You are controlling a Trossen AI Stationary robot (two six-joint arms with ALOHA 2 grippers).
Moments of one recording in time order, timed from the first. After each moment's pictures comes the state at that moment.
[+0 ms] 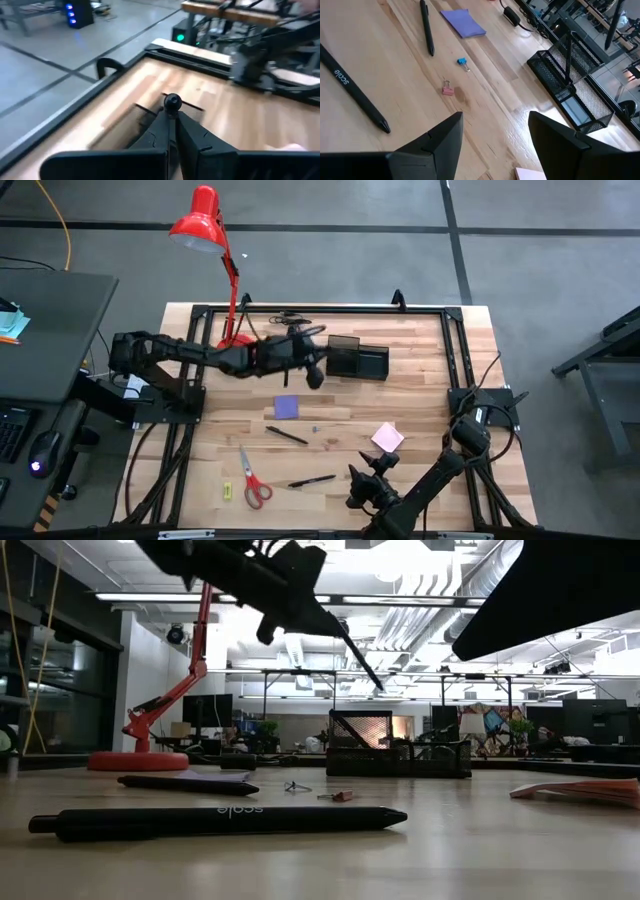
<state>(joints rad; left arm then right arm) 0.25 1.53 0.94 0.27 -0.28 -0.15 0.83 2.34 1.88 -1.51 1.03 1.47</state>
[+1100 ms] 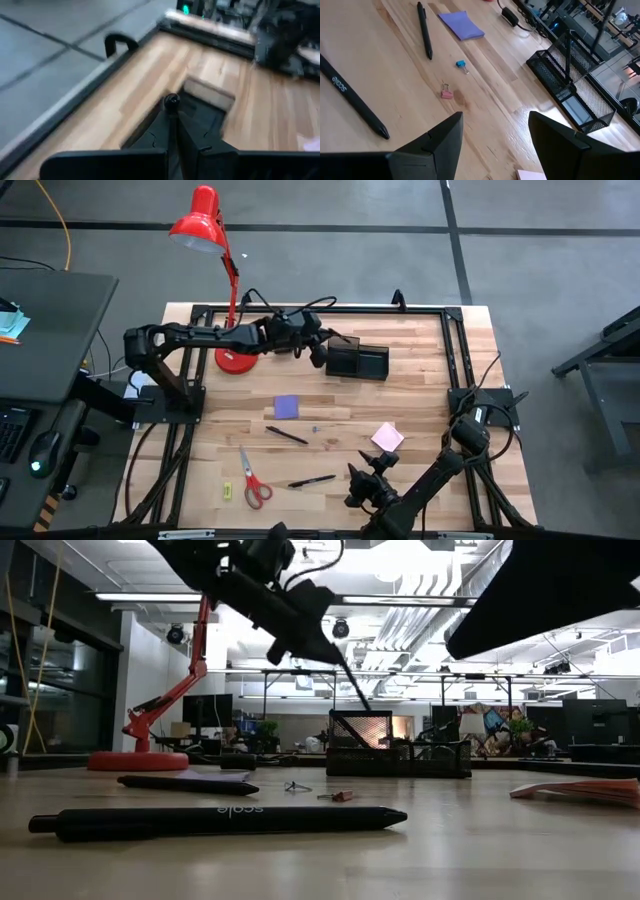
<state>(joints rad) 0.43 1.64 1.06 0.11 -0.08 -0.13 0.82 2.34 1.88 -1.51 1.04 1.49</state>
